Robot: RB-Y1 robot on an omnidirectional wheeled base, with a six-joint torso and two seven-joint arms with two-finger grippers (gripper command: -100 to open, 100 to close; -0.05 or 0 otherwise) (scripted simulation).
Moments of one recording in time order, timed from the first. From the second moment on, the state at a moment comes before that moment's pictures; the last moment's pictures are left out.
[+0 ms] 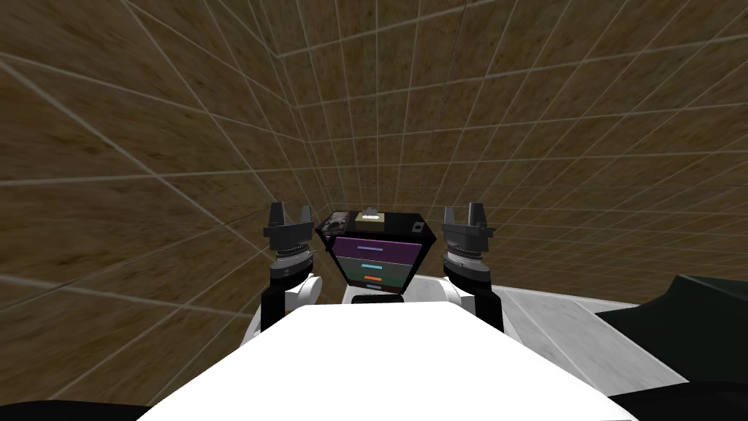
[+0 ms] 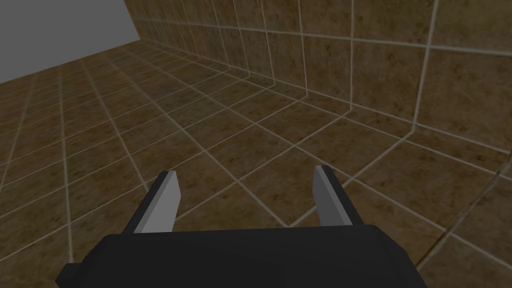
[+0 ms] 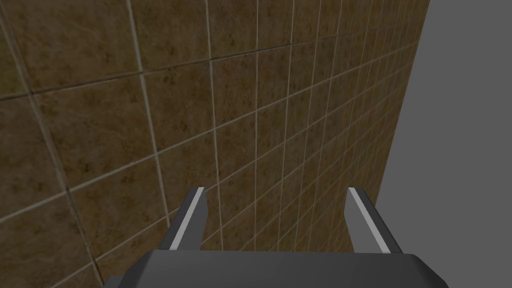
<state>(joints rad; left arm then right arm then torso) 0.45 0.05 -0.03 -2.39 0.00 -0.60 0.07 0.54 0.02 0.00 -2.39 0.02 -0.63 -0.03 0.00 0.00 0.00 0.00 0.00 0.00</state>
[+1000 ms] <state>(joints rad) 0.45 0.05 -0.03 -2.39 0.00 -0.60 0.07 0.54 0.02 0.00 -2.39 0.02 -0.63 -0.03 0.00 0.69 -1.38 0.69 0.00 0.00</state>
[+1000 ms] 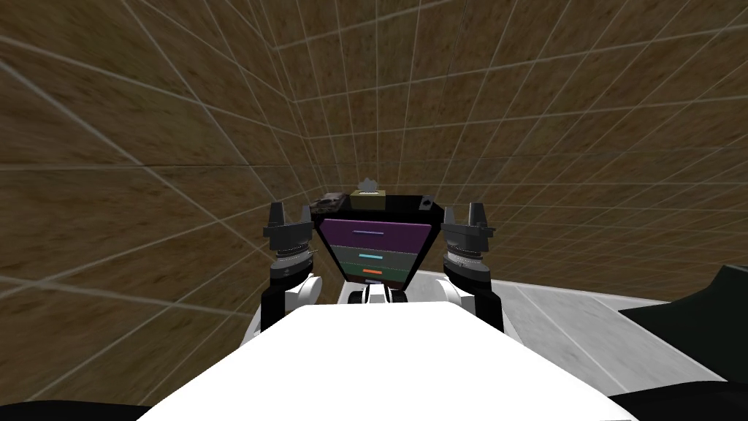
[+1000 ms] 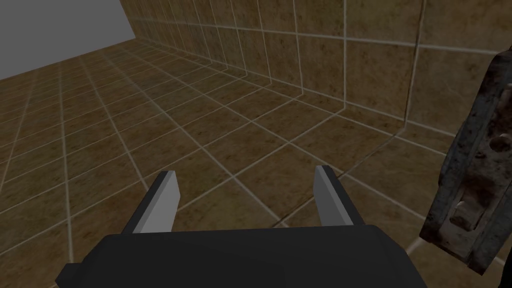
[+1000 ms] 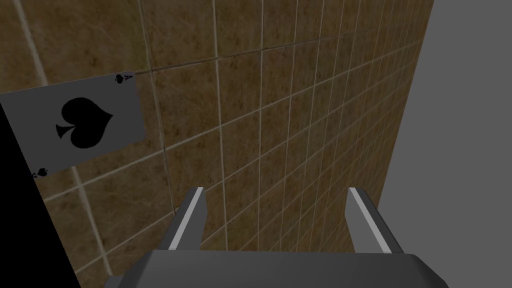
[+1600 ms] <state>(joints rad) 0.43 0.11 -0.03 -2.28 -0.01 -0.63 0.05 0.54 0.02 0.00 -2.39 0.02 -0.63 -0.03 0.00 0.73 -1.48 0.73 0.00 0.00</state>
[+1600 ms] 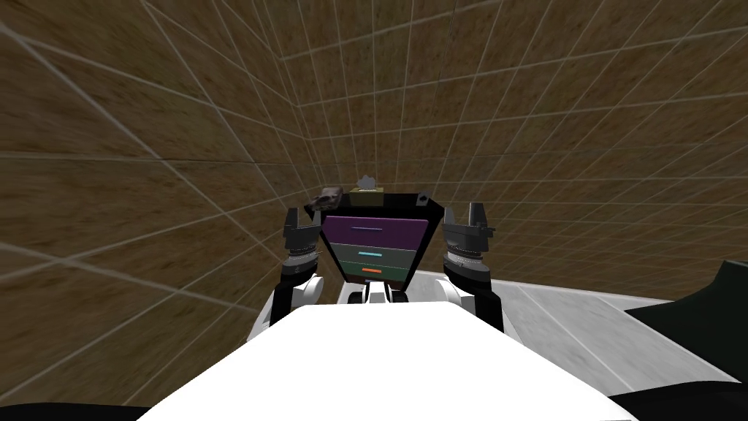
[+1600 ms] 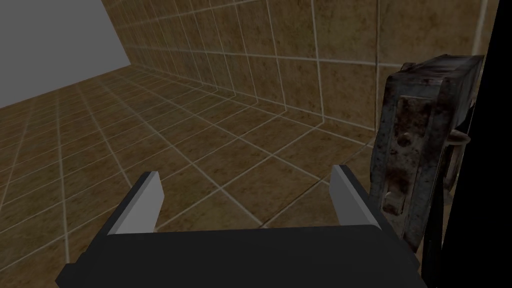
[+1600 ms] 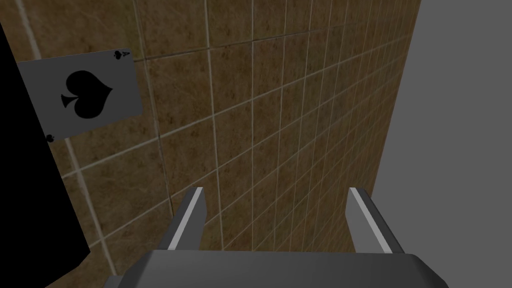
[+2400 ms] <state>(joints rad) 0.40 0.13 -0.04 -2.12 -0.02 -0.66 0.04 0.54 0.02 0.00 -2.39 0.02 -0.63 -0.03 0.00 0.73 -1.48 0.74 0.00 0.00</state>
